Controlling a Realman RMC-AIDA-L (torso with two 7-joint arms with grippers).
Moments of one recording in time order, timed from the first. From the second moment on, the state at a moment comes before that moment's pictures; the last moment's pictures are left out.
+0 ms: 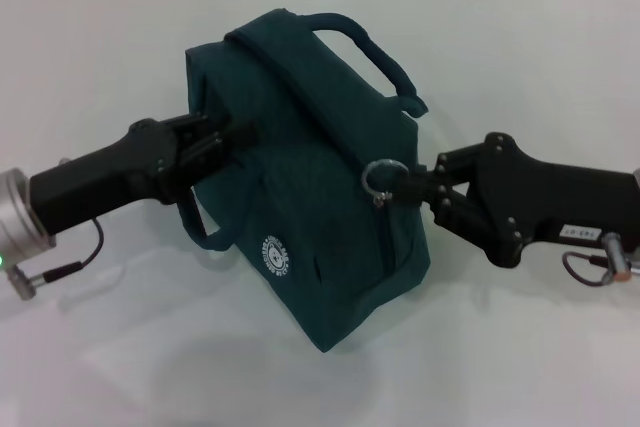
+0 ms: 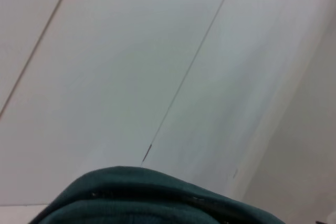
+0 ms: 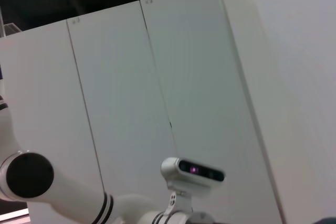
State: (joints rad) left arm -0.35 -2.06 0.74 0.50 1.59 1.72 -1.36; right arm 0.58 2.02 -1.43 -0.41 -1.13 -1.69 1.11
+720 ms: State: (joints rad) left arm -0.52 -2.05 0.75 0.50 1.72 1.71 -1.35; right arm 0.56 2.03 -1.47 -0.41 -1.11 -1.66 1.01
